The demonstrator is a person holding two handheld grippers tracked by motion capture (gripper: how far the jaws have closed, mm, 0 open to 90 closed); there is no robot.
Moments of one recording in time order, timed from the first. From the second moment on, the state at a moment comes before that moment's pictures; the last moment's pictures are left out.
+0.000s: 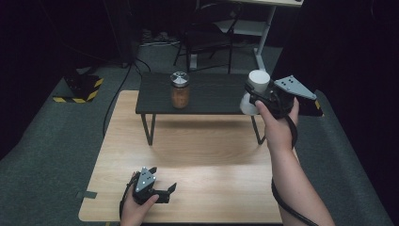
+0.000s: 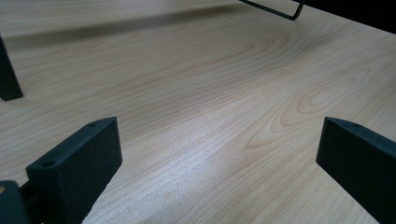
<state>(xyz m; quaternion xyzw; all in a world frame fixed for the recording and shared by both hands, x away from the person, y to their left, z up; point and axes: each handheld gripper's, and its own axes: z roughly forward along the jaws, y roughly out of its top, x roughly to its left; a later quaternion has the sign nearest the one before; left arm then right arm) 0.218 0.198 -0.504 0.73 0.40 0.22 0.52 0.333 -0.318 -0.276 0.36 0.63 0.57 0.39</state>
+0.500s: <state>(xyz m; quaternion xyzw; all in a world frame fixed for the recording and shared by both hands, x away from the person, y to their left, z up) 0.219 0.201 -0.505 0.73 0.39 0.21 0.52 0.361 -0.312 -0.283 0.36 0.63 0.56 0.40</state>
